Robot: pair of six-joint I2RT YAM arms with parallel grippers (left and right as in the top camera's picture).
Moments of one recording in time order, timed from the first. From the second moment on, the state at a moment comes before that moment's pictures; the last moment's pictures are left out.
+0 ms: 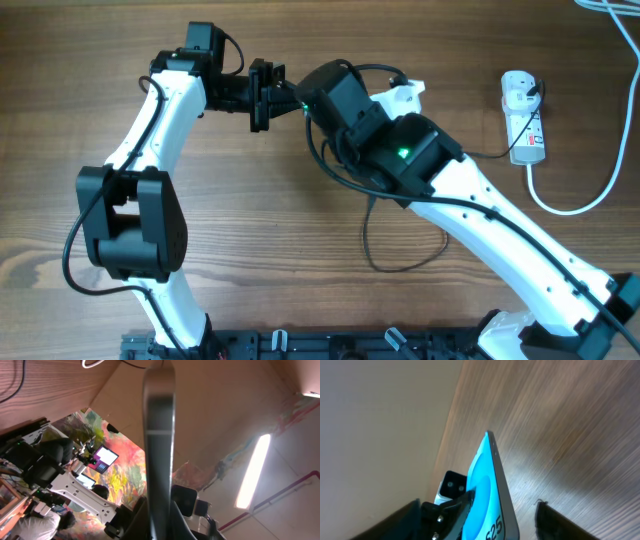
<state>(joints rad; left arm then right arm) -0.10 1.99 1.60 -0.99 1.54 -0.92 0.81 1.62 1.70 -0.93 0.45 1.77</state>
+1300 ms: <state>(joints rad) -0.04 1.99 1.60 -1.04 1.04 -0.47 0.60 1.56 1.36 -1.16 0.06 0.68</state>
